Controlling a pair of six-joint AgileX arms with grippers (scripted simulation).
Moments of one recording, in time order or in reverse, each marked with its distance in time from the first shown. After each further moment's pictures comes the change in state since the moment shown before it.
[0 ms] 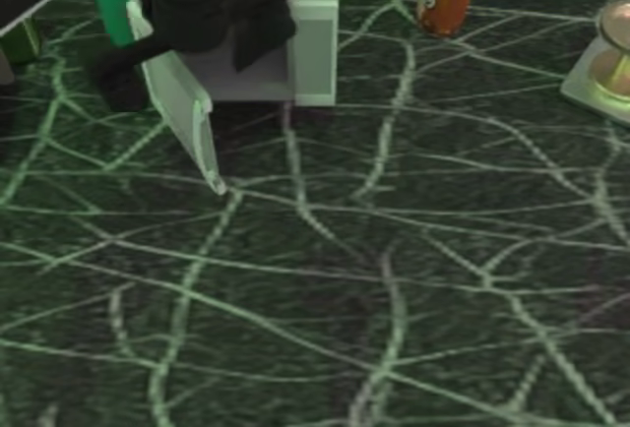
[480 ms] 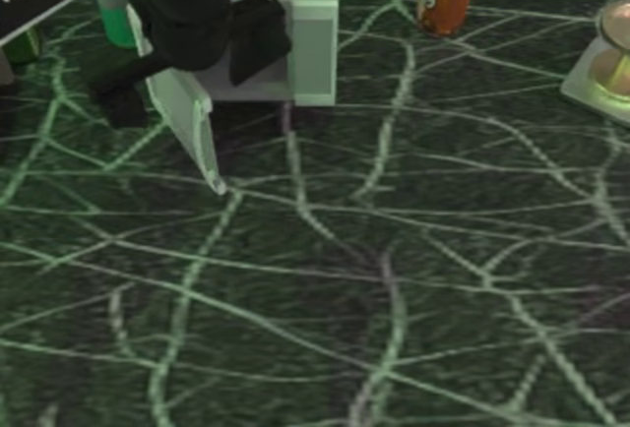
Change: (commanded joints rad) left arm 0.012 -0.014 -0.100 0.093 0.002 0.013; right arm 0.000 0.000 0.000 0.000 0.000 0.000
